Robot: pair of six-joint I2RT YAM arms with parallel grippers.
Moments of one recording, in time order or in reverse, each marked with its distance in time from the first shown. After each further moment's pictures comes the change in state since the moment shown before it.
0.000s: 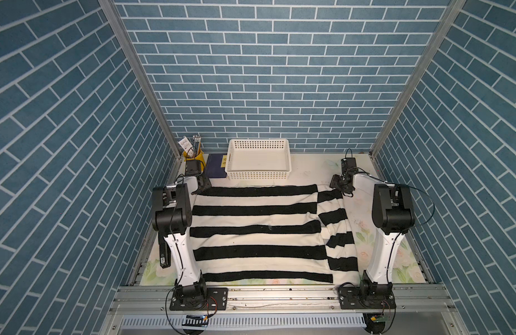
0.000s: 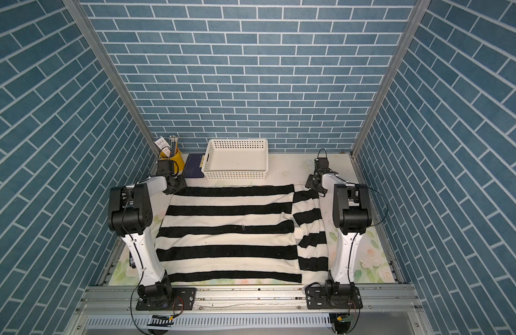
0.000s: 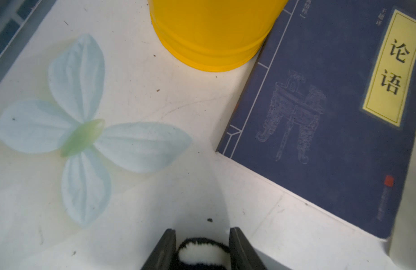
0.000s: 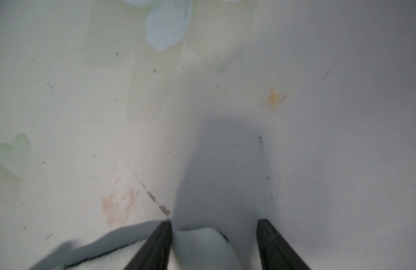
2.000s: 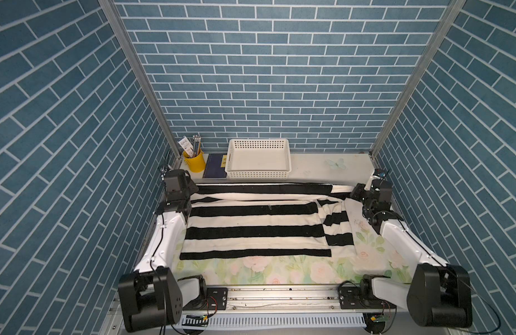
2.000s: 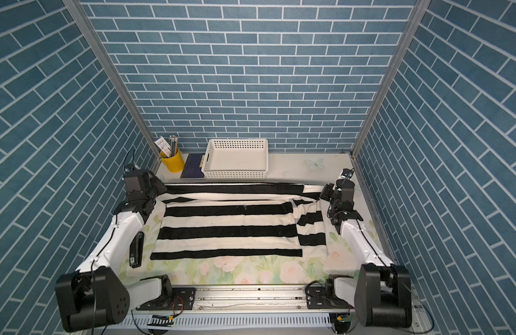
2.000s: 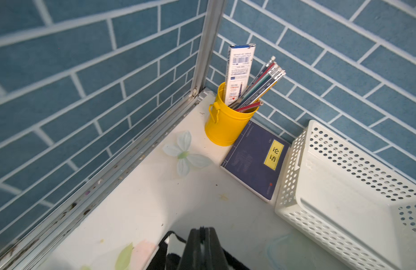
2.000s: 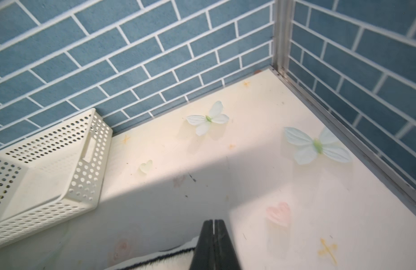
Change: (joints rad) left arm -0.001 -0.922 -0.519 0.026 -0.193 -0.132; right arm -0.060 -0.949 -0.797 0.437 0.036 -0.028
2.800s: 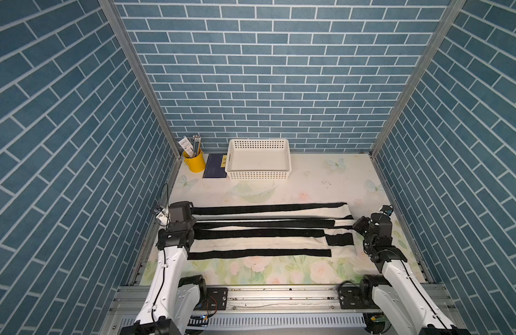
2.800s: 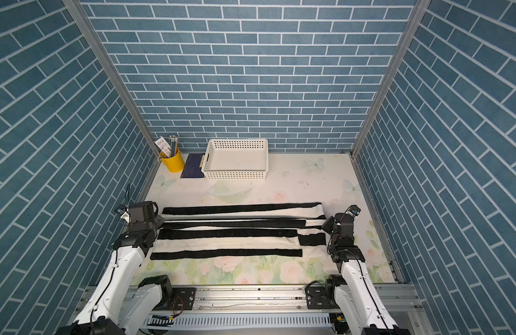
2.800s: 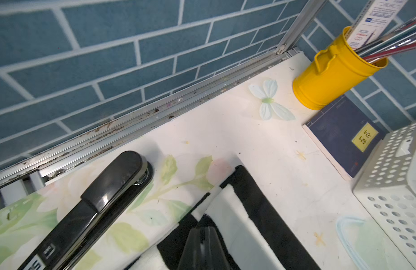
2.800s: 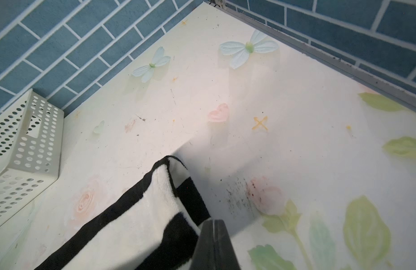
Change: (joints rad) left arm -0.005 -0.319 -0.313 -0.251 -0.182 -0.294; right arm 0.003 -0.412 -0.362 -0.202 0.093 0.229
